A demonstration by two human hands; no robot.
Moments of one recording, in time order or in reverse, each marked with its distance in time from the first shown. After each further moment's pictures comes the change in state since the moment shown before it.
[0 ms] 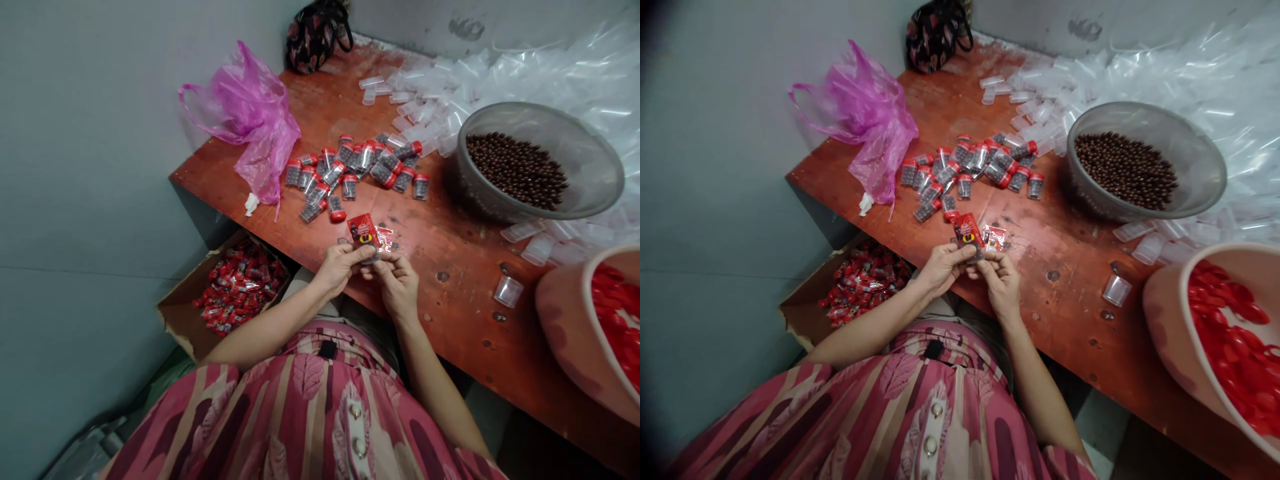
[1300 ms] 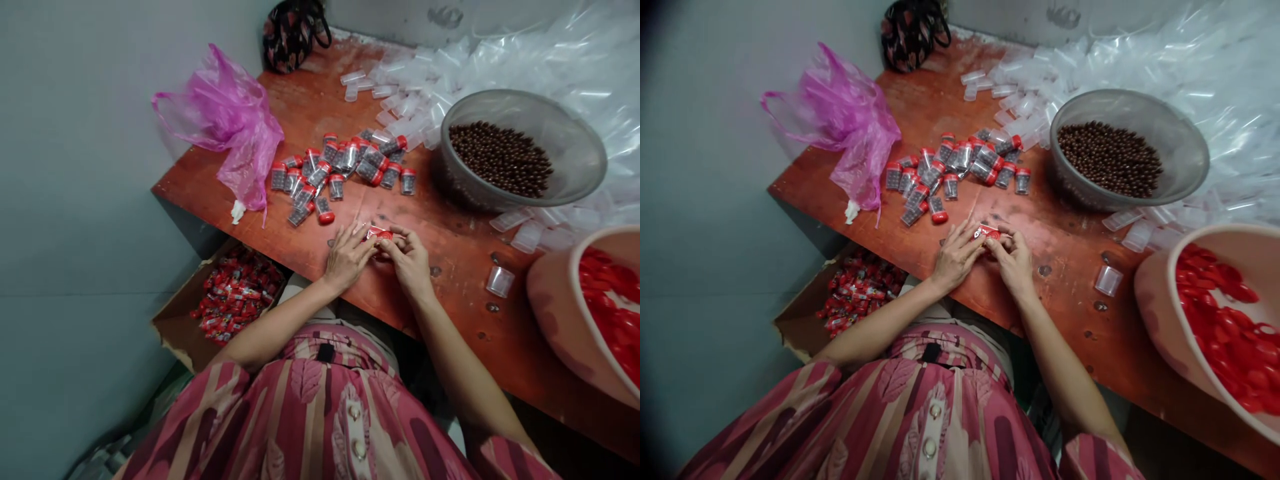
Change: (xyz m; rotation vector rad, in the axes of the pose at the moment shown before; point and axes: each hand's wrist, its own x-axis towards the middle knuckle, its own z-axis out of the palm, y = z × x) left_hand 0.041 -0.028 -0.015 1.418 -0.053 0.887; right_hand 0.047 -0.019 -0.031 -0.124 0.083 -0.012
